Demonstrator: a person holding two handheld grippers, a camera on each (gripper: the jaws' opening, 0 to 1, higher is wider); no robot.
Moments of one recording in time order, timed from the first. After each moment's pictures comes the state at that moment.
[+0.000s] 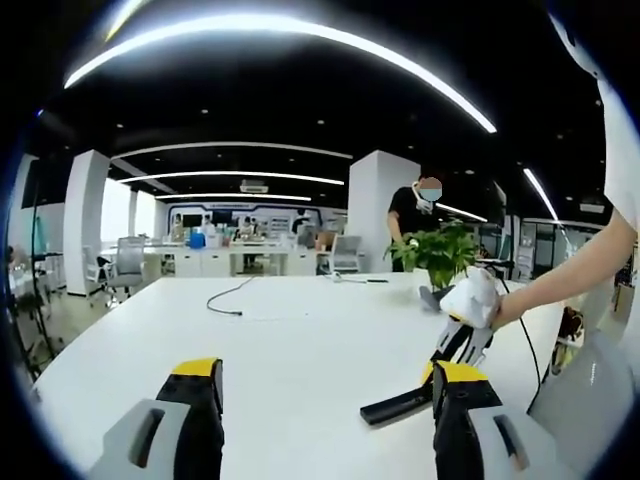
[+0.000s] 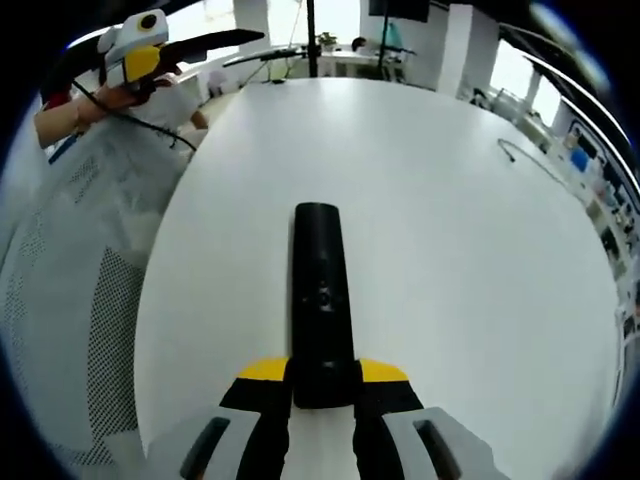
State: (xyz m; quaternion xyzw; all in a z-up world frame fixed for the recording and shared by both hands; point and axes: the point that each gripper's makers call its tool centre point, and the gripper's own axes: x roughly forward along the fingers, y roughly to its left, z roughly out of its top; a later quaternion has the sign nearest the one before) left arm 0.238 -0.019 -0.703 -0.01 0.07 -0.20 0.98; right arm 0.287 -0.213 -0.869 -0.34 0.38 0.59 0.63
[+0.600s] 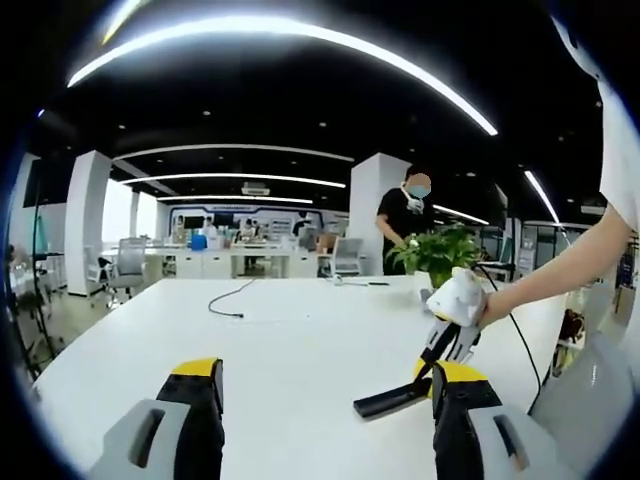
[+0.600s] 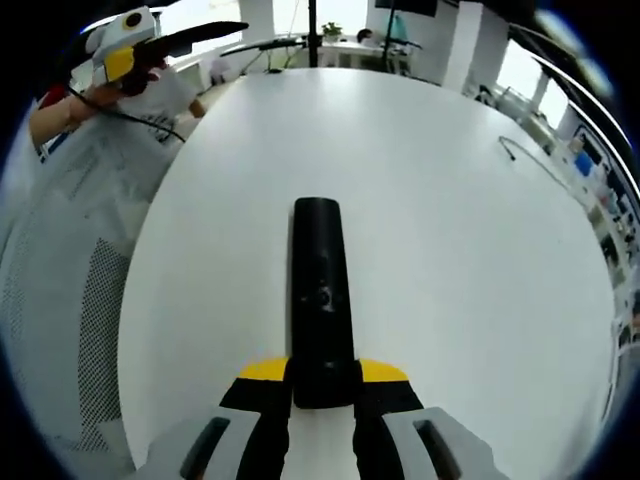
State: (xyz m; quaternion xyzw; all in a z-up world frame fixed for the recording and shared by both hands) left arm 0.238 -0.017 -0.701 -0.02 0.06 -0.20 0.98; right arm 0.315 -0.213 -0.869 -0.36 0.38 0.58 0.62
